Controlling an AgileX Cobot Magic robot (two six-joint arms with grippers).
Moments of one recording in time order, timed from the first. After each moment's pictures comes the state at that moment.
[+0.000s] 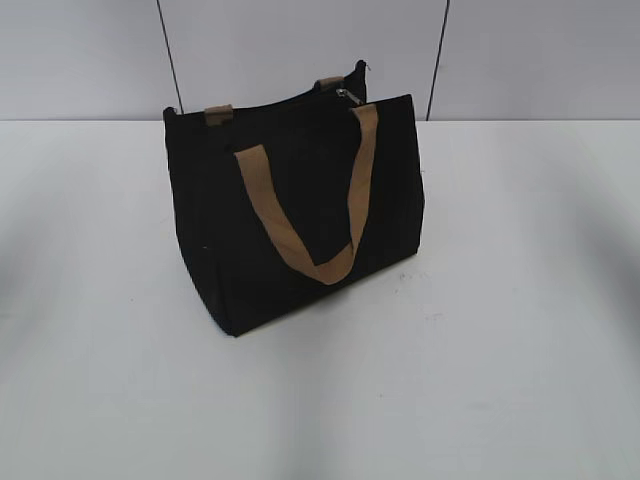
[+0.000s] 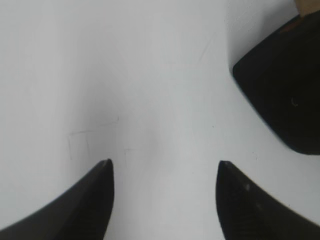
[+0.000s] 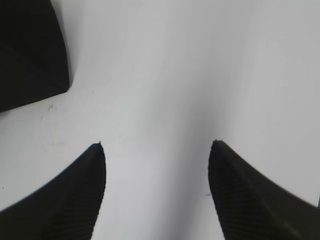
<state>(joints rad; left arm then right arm) -0.02 1.31 -1.19 -0.11 1.07 0.25 -0.03 1.55 -1.60 0.13 1.21 -0.28</state>
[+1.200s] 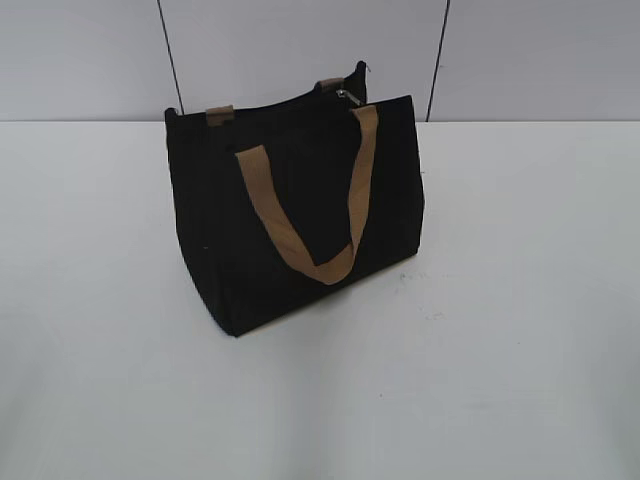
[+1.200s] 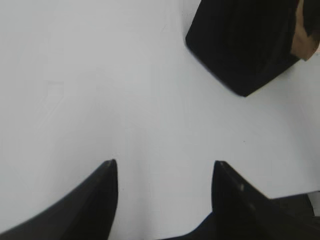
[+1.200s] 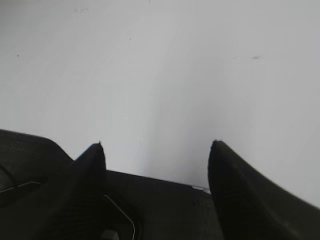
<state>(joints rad) -0.02 0.19 -0.54 -0.21 1.08 0.24 -0.04 0.30 -0.49 0.17 1.12 -0.26</state>
